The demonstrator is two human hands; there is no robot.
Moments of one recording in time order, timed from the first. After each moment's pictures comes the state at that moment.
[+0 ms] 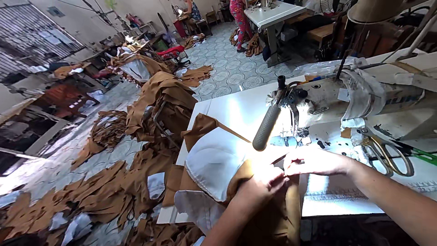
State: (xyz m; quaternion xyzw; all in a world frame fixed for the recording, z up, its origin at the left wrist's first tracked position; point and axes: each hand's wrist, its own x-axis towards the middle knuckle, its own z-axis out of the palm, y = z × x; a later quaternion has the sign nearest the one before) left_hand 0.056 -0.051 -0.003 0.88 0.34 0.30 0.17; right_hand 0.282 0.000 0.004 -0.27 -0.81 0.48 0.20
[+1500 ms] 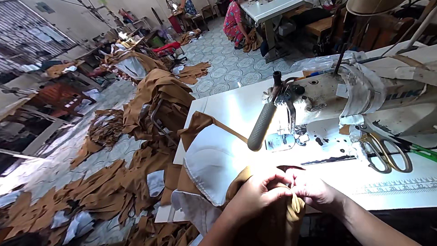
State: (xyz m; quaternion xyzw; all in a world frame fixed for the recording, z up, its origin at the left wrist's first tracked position) left_hand 0.048 -0.054 -0.002 0.77 0.27 0.32 0.48; right_hand 0.251 -0.062 -0.072 -0.12 -0.45 0.78 0.41
